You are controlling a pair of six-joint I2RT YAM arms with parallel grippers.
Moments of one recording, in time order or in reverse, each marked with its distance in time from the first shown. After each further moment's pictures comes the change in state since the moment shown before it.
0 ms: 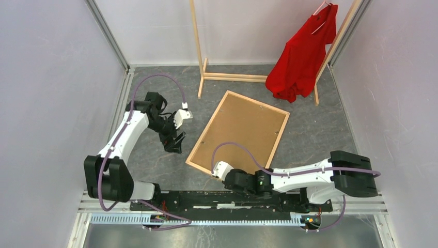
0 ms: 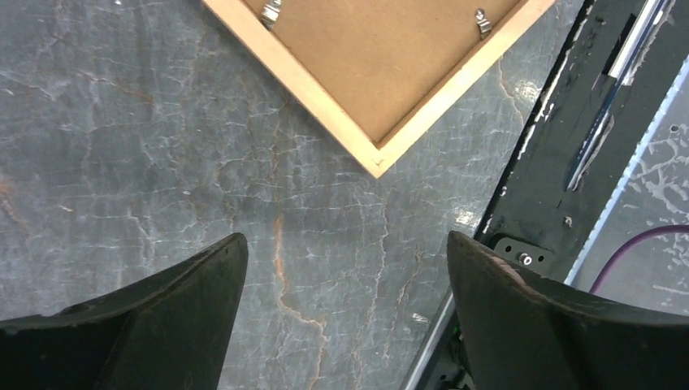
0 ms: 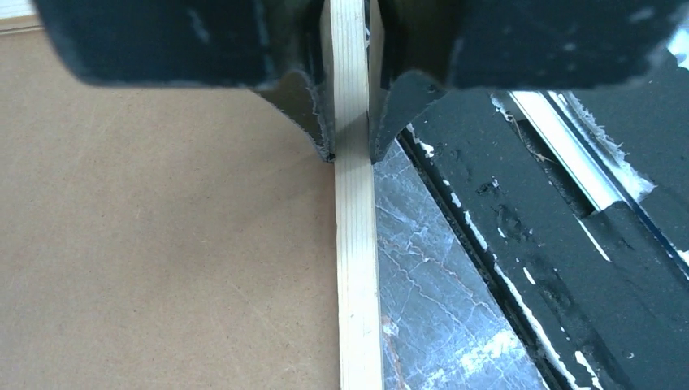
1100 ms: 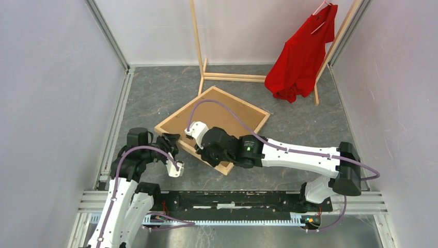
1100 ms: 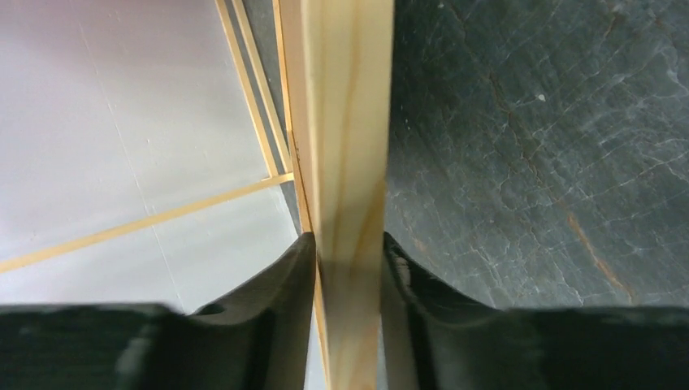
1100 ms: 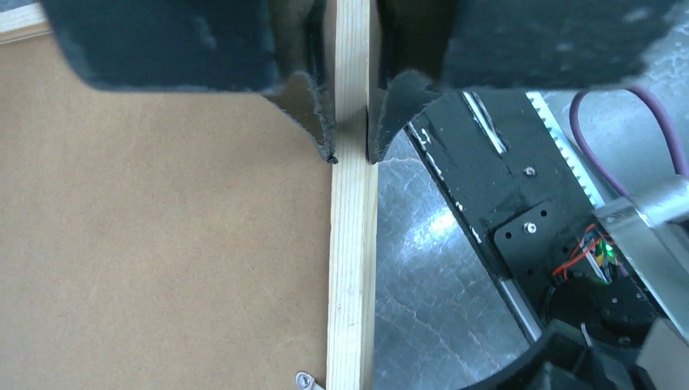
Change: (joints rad) left arm -0.001 -0.819 -0.511 0.403 0.095 0.938; right arm -0.155 0.129 0.678 -0.286 -0.154 -0.035
